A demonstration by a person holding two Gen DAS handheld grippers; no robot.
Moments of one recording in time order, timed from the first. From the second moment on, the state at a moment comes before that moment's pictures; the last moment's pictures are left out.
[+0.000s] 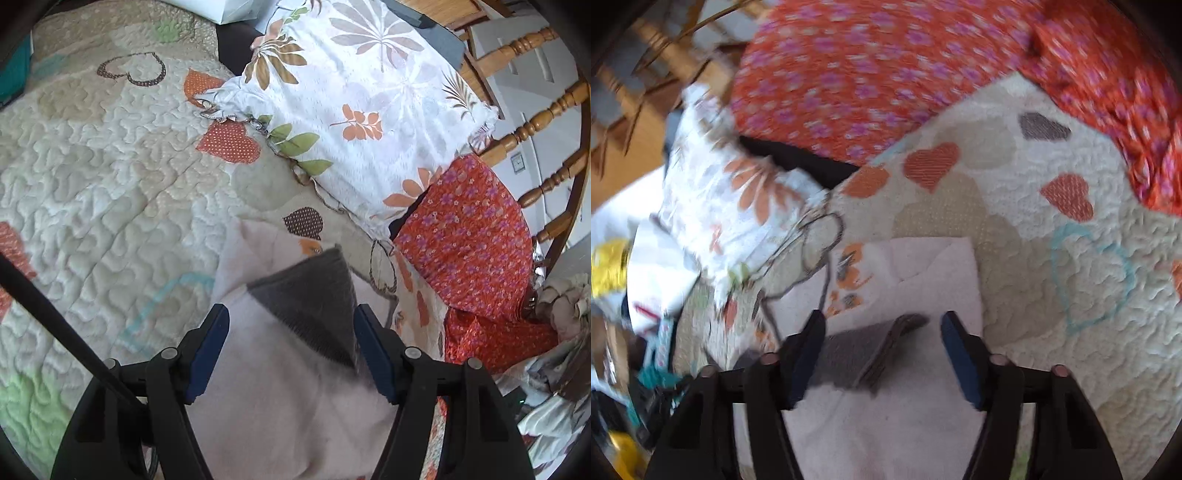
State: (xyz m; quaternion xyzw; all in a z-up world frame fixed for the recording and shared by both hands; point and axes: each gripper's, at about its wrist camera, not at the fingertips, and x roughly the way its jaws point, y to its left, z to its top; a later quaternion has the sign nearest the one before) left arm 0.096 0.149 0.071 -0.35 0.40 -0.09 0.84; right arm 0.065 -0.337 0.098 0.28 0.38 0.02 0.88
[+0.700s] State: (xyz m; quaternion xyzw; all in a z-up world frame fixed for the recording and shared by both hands) left arm 0.169 0.087 0.030 -0.29 0.45 -0.08 0.84; right arm 0.136 -0.300 0.053 0.13 0.41 -0.04 0.90
